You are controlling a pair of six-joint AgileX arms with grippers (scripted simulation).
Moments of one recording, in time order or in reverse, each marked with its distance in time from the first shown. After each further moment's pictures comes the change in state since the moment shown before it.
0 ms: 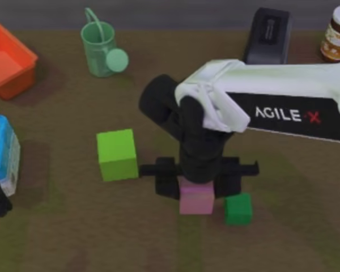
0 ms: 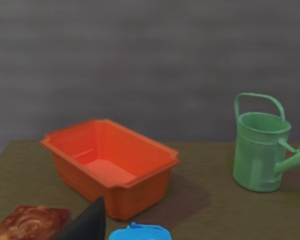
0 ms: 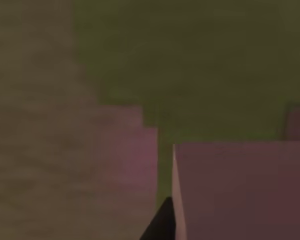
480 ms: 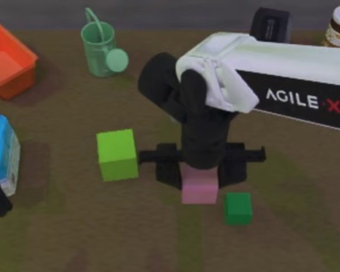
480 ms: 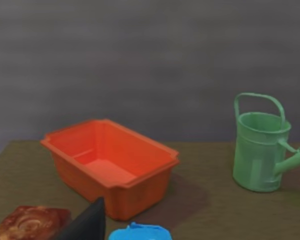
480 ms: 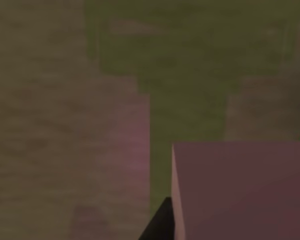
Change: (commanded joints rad) left arm 0.000 0.000 0.000 0.000 0.000 0.000; right arm 0.000 -0.054 0.089 -0.146 0.001 0.001
